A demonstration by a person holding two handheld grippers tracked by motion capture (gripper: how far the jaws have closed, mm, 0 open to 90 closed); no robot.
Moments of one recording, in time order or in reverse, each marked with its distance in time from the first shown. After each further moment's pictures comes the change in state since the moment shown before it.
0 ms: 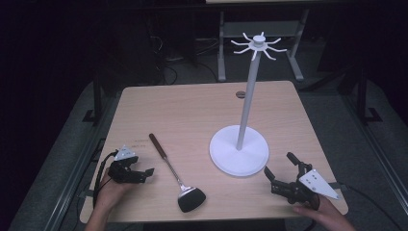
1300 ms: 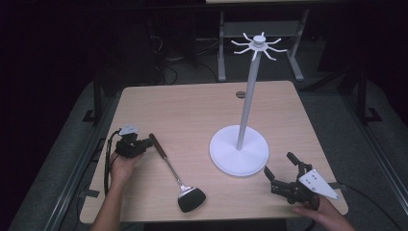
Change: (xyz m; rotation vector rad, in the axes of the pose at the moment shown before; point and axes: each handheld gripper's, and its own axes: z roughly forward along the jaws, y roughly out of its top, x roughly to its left) left arm 0.029 0.054 0.029 -0.056 0.035 -0.088; right arm 0.001 0.000 0.000 -0.001 -0.007 0.002
